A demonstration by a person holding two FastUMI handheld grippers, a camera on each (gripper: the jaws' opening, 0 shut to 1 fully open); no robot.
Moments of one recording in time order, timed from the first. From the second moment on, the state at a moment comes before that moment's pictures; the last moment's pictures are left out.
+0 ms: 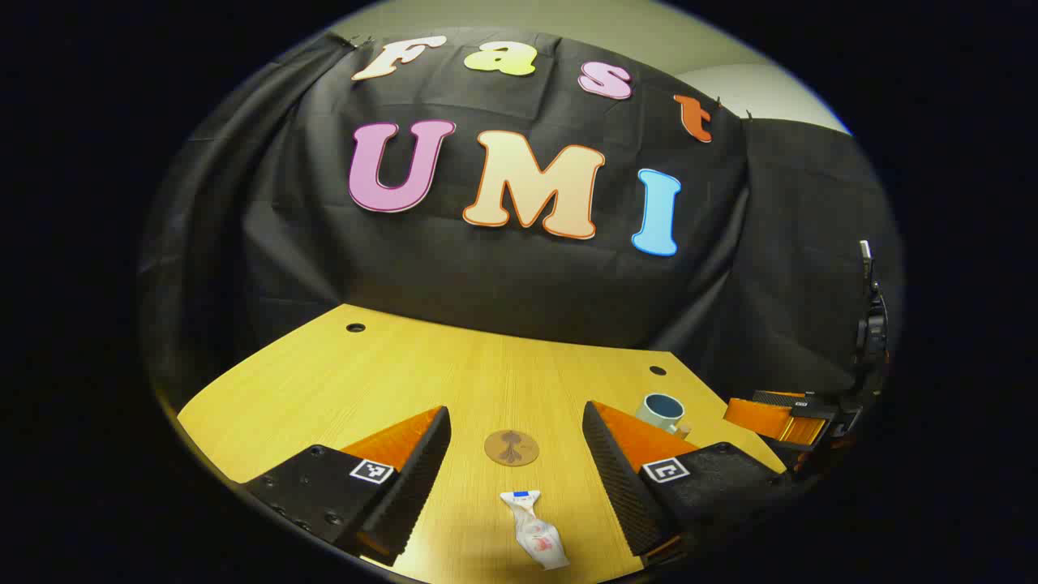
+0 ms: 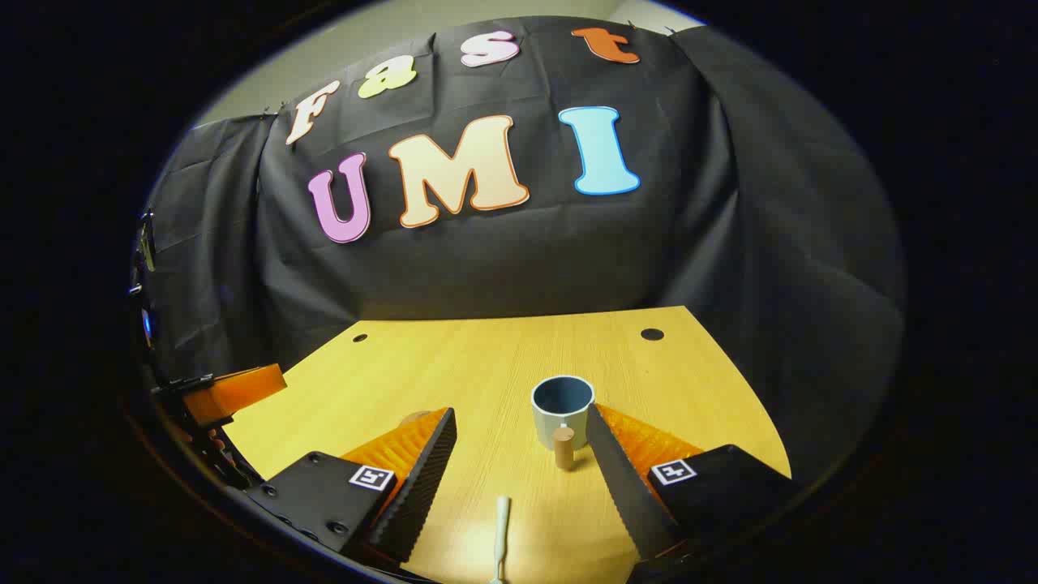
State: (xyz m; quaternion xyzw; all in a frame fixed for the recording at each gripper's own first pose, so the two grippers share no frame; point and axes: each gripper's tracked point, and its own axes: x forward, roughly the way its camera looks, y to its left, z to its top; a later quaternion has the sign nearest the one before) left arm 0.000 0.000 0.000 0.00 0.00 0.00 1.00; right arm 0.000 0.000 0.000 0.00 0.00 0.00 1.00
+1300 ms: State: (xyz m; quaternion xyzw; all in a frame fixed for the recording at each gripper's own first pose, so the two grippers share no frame) left arm 0.022 0.079 -0.041 0.02 0.09 0.03 0.99; right arm 0.037 0.015 -0.154 -0.08 0.32 -0.03 0.94
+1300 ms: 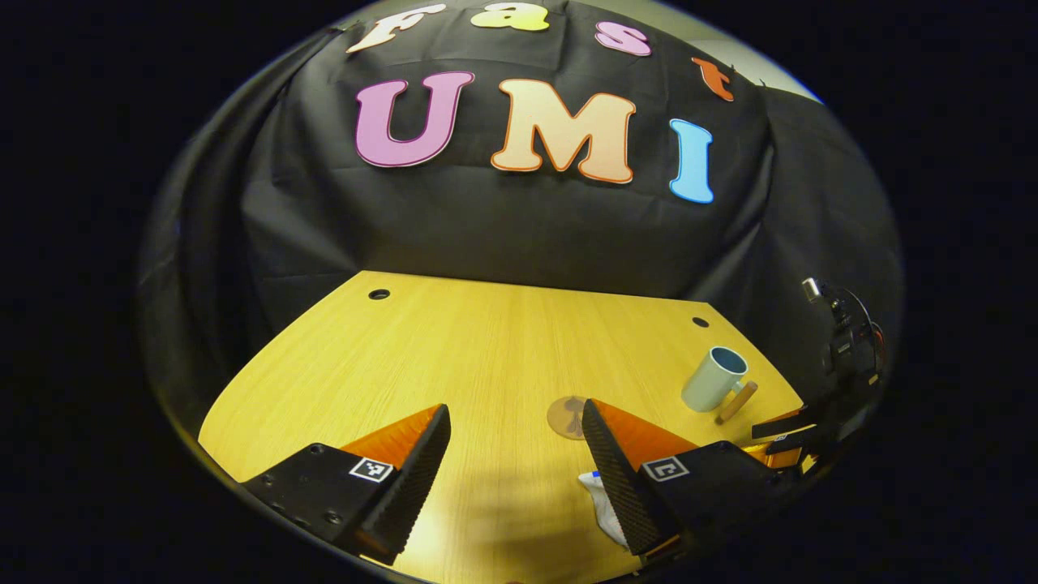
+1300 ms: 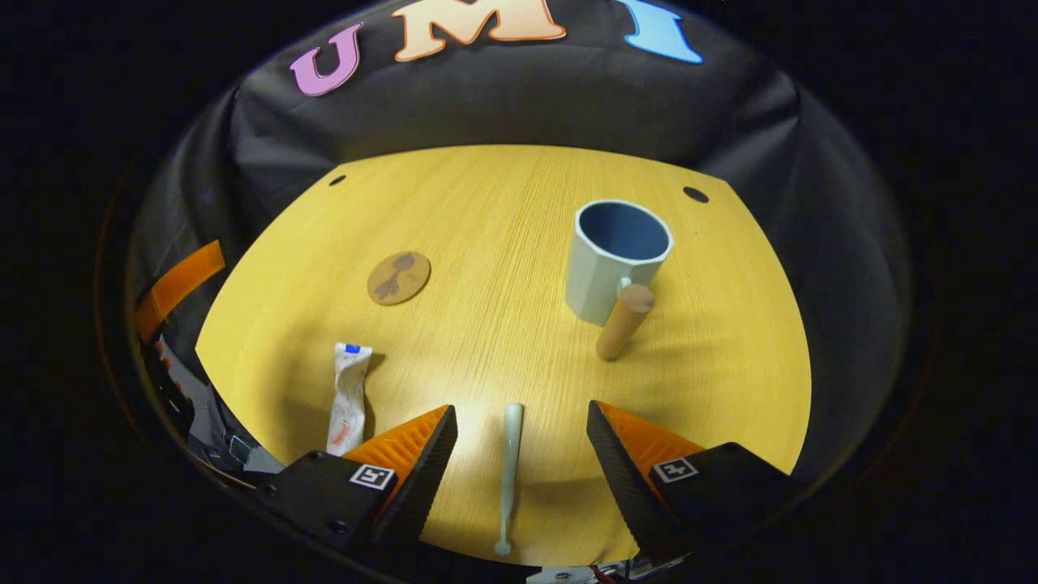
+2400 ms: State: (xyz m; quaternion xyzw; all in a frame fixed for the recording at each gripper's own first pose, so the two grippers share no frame) left arm -0.004 0.111 -0.079 -0.01 0.15 0.10 0.98; right arm 0.044 0.012 -0.211 -0.08 0.47 -0.05 0.88
